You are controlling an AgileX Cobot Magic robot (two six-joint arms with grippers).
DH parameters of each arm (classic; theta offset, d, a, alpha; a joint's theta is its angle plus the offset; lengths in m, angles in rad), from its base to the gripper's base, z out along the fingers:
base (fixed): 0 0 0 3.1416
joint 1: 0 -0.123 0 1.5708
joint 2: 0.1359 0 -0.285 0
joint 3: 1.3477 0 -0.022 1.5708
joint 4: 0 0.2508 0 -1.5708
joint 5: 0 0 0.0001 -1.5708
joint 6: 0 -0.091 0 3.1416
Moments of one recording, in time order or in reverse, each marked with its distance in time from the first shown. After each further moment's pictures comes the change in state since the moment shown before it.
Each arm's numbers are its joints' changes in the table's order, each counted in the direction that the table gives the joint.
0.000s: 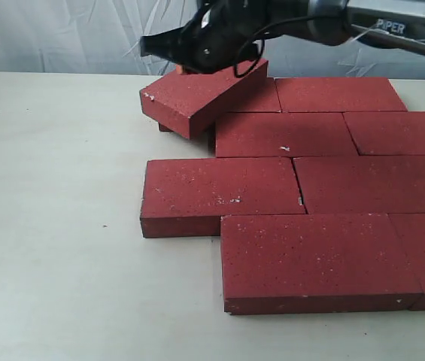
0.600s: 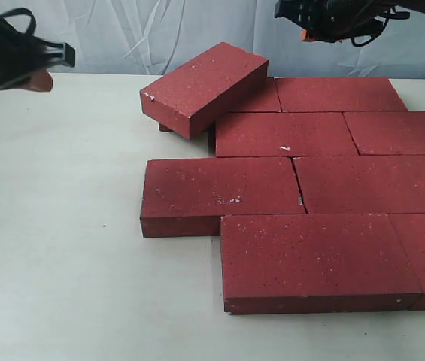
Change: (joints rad) left arm 0.006 0.318 0.035 -0.118 -0.076 0.032; right arm 0.370 0.025 -0.017 0.018 -0.044 0.067
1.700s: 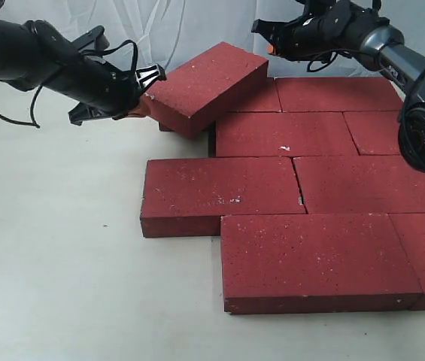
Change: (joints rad) left arm 0.096 0.540 -0.235 -0.579 -0.263 -0.118; right arm 0.041 0.552 -0.676 0.362 0.057 0.165
